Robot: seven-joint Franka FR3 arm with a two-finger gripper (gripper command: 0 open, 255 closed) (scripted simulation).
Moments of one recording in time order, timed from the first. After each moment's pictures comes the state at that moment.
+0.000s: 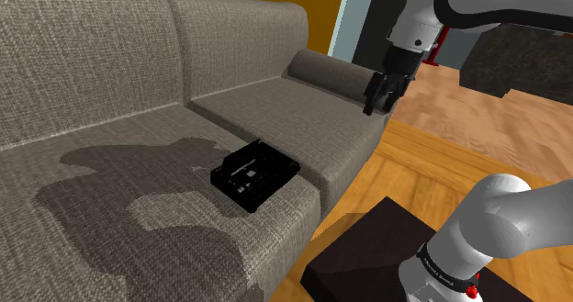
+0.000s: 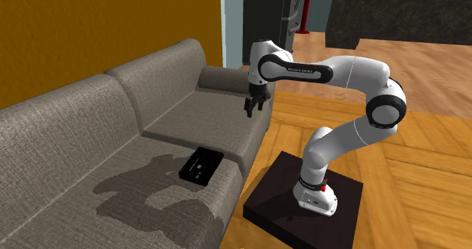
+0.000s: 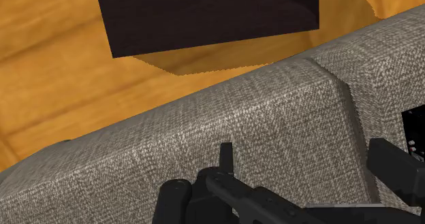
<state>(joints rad) 0.01 -0.76 0.07 -2.35 0.10 1.61 0.13</state>
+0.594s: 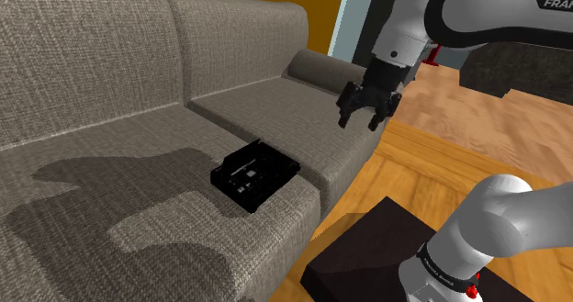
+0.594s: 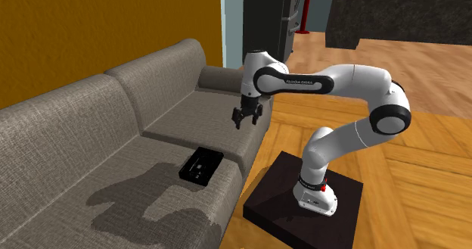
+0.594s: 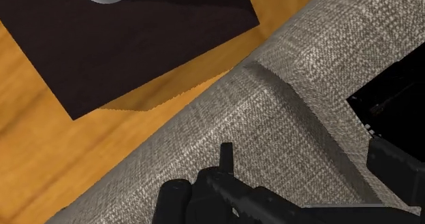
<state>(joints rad) -0.02 -0.79 0.26 -2.42 0.28 1.72 0.54</state>
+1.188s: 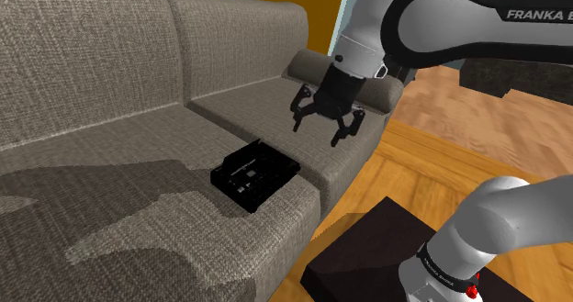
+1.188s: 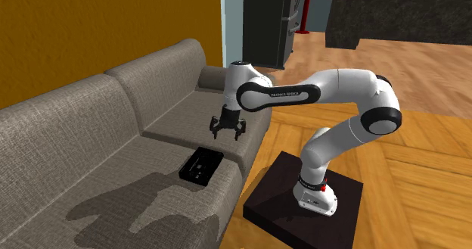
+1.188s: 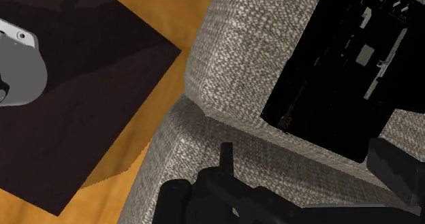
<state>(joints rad) -0.11 -0.67 0.54 -2.36 0.45 1.91 1.08</state>
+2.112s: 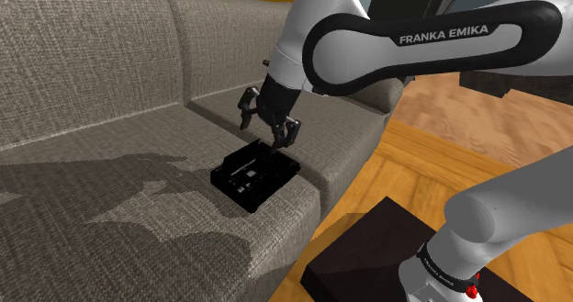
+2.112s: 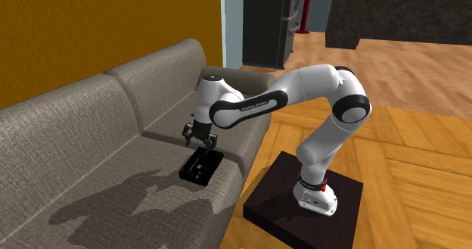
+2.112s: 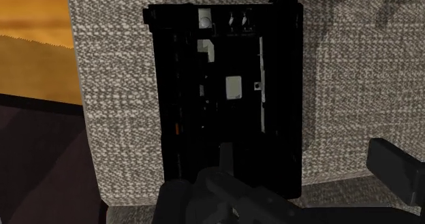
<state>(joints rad) -0.38 -0.36 0.94 -2.17 0.38 2.19 1.70</state>
